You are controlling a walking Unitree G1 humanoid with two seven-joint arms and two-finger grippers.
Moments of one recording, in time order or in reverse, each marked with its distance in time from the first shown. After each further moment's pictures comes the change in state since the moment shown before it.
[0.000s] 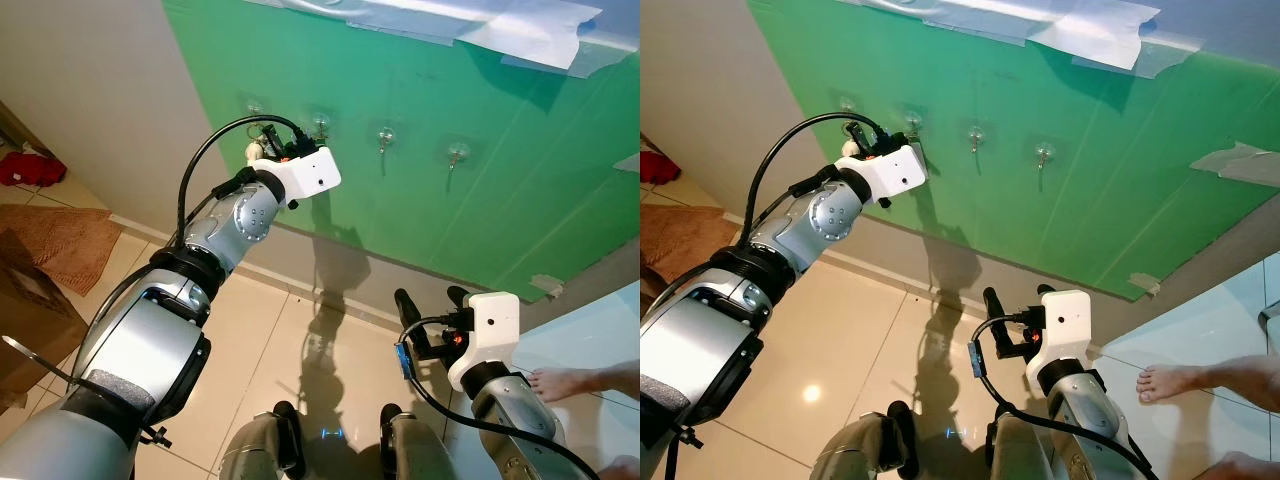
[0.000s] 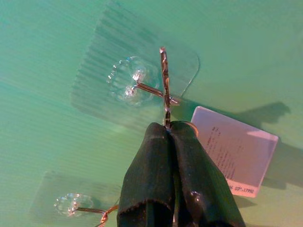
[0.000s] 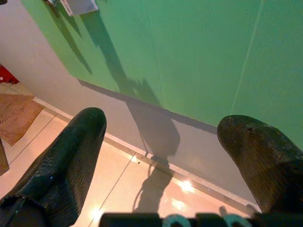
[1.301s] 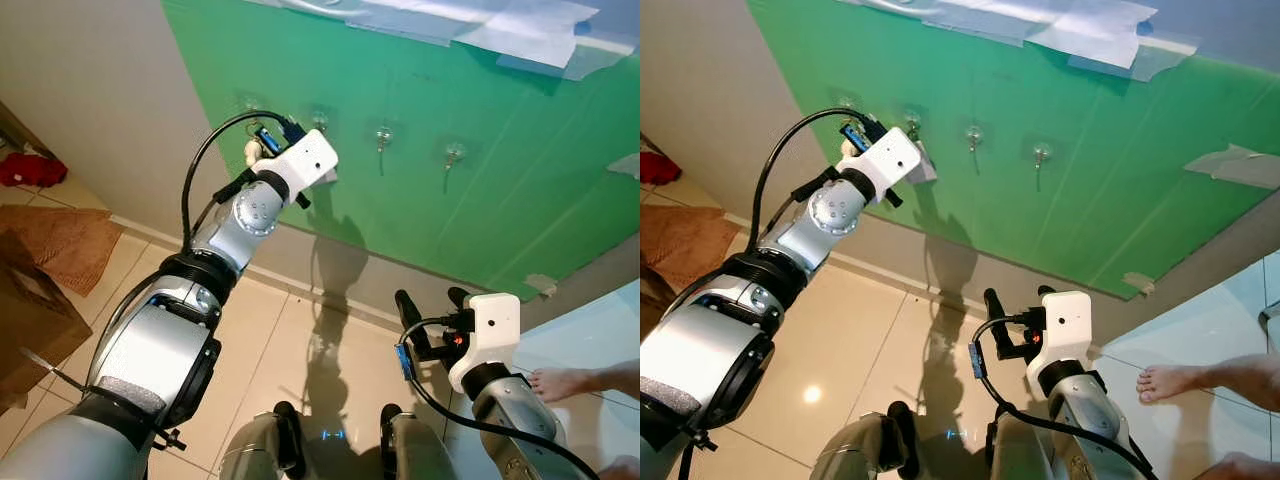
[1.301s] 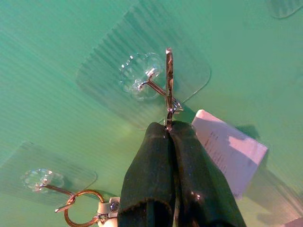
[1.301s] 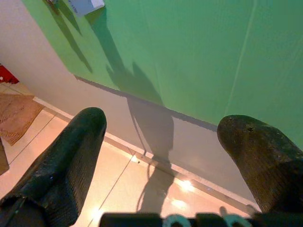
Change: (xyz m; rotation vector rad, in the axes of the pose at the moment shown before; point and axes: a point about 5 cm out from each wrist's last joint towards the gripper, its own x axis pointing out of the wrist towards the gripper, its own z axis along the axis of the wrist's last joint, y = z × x) left arm 0.002 -0.003 0.004 -0.273 0.031 0.013; right arm -0.001 0.000 -0.001 0.000 0.003 -0.002
